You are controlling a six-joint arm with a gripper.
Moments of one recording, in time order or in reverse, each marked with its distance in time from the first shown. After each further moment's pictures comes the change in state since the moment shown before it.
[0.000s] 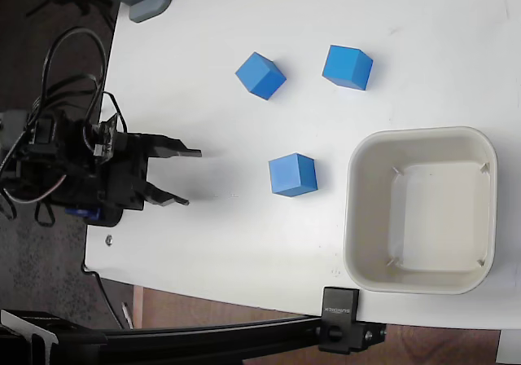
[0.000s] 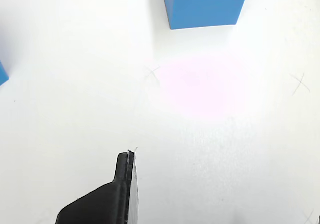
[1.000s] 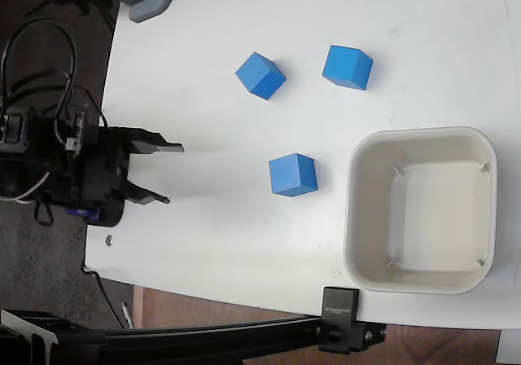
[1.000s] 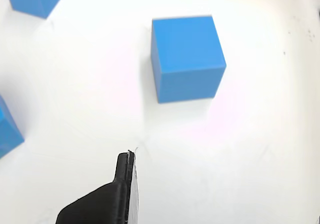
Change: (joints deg) arm 4.6 -4.8 -11.8 3.5 -4.2 -4.0
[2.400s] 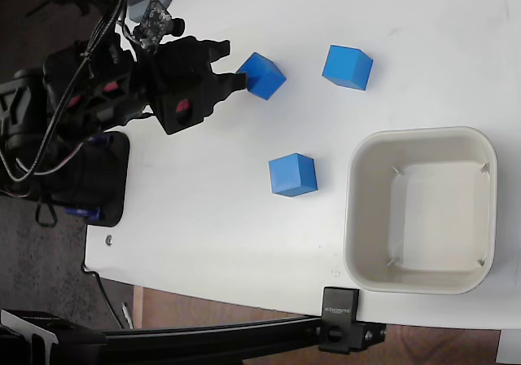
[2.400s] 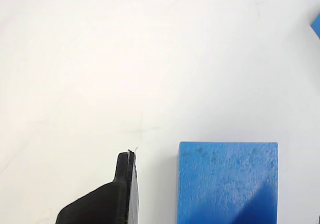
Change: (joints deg) arm -10.9 -51.8 -24.6 -12.7 -20.9 -18.1
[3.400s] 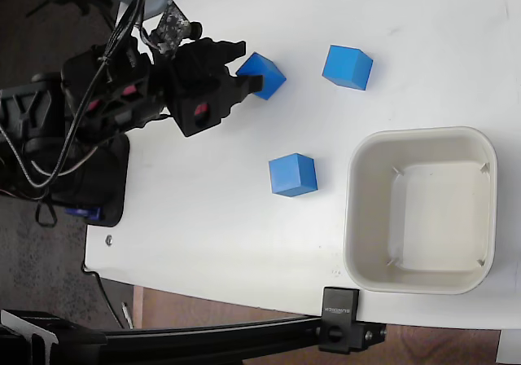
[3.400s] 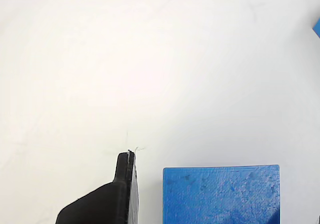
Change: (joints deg) arm 0.5 -6.0 1.4 -9.0 -1.1 2.5
